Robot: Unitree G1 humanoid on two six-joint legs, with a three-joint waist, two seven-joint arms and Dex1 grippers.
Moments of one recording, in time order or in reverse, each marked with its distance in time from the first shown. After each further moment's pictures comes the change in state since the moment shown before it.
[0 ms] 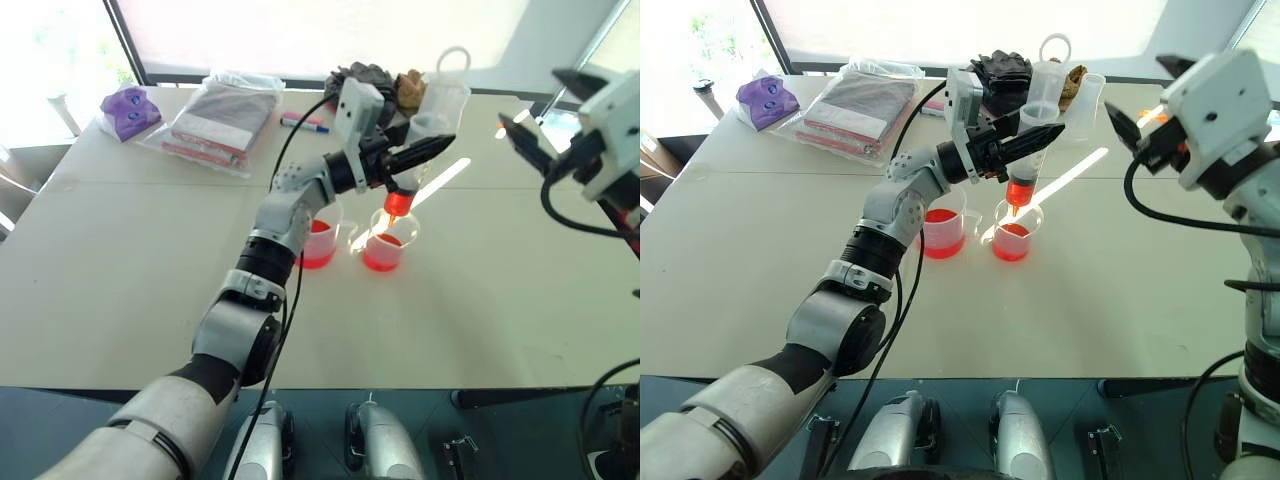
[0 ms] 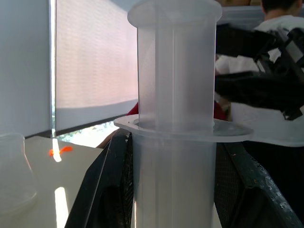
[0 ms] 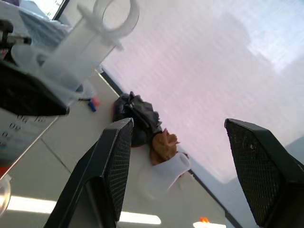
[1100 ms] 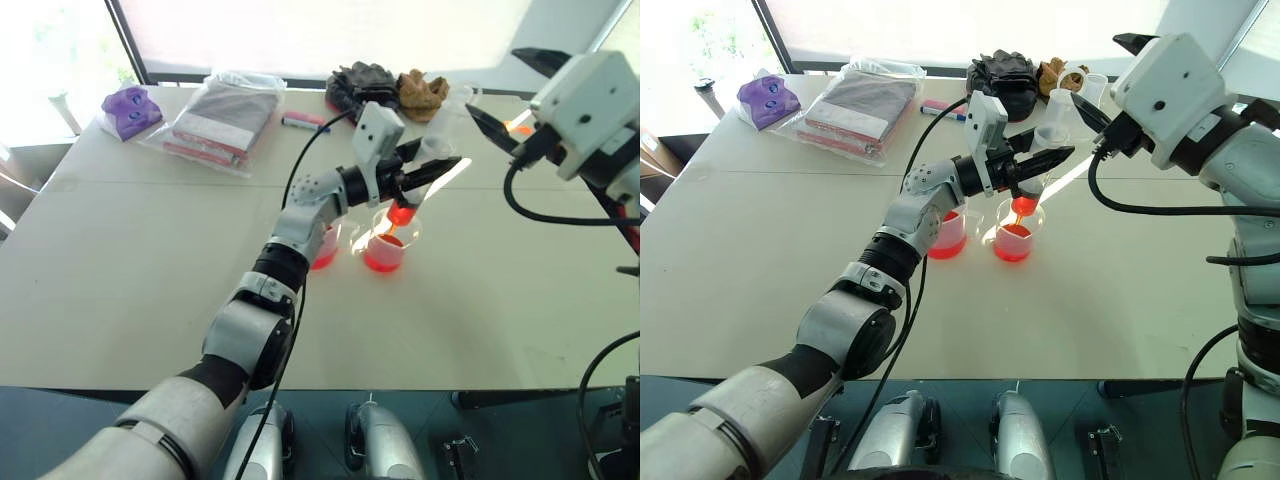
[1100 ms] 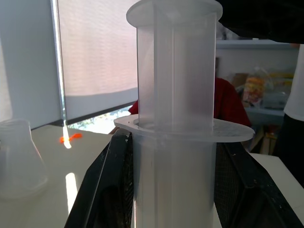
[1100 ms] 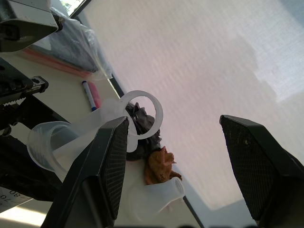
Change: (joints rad) left arm -0.017 -0.050 -0.014 0.146 0.096 -0.143 0.029; right arm -0.088 -0.061 0.156 0.074 -0.093 -0.085 0.063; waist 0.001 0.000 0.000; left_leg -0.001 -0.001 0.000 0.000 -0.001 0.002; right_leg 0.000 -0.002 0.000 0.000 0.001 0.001
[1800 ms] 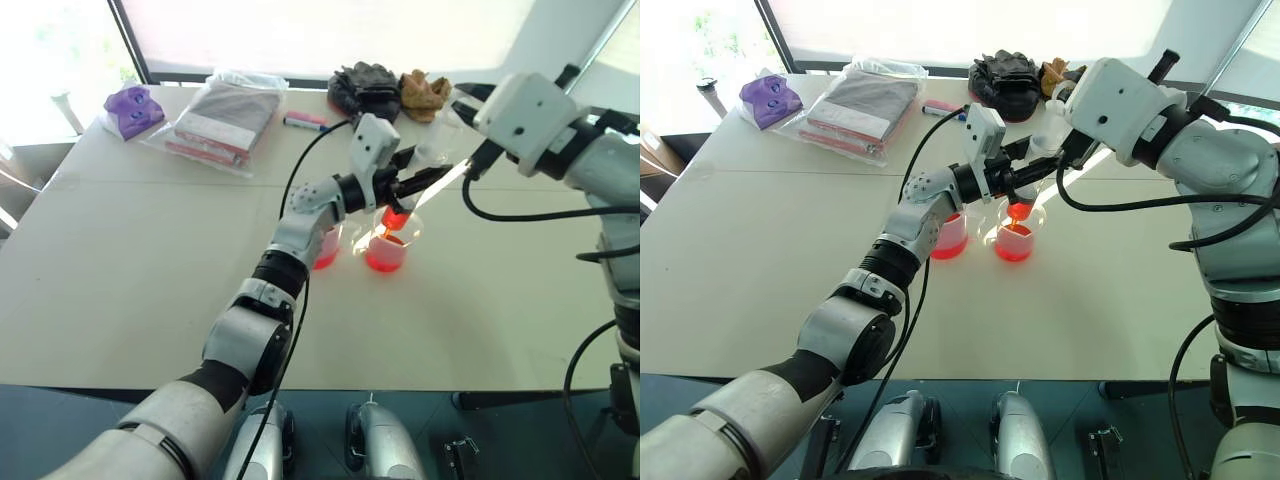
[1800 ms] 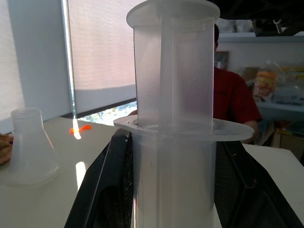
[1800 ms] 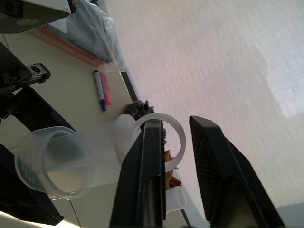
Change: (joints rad) left arm 0.037 -0.009 -0.005 0.001 0.040 -0.032 0.024; right arm -0.084 0.021 0.165 0.111 -0.136 -0.107 0.028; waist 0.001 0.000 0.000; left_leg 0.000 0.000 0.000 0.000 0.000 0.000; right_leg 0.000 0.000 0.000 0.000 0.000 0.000
